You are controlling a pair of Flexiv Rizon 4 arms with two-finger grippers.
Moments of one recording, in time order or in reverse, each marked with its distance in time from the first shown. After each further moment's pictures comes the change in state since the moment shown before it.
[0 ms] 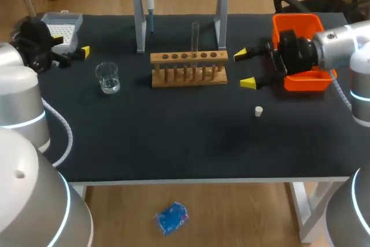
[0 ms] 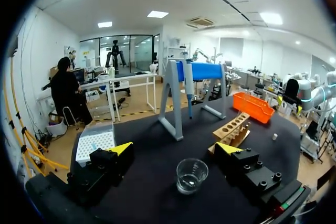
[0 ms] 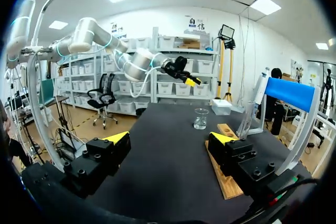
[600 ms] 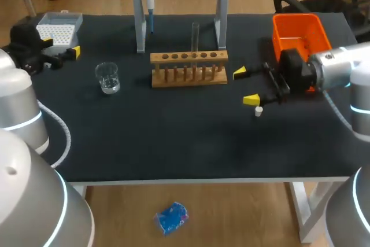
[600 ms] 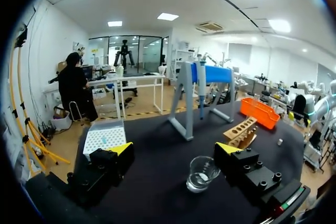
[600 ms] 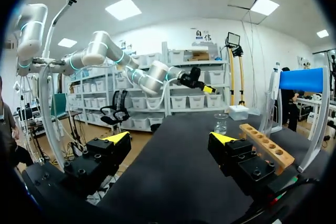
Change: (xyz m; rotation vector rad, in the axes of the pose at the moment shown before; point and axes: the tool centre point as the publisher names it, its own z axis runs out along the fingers) left arm -0.030 0.011 -0.010 0.030 -0.060 -0.058; right arm 0.046 -0.019 0.009 -0.165 0.114 0.066
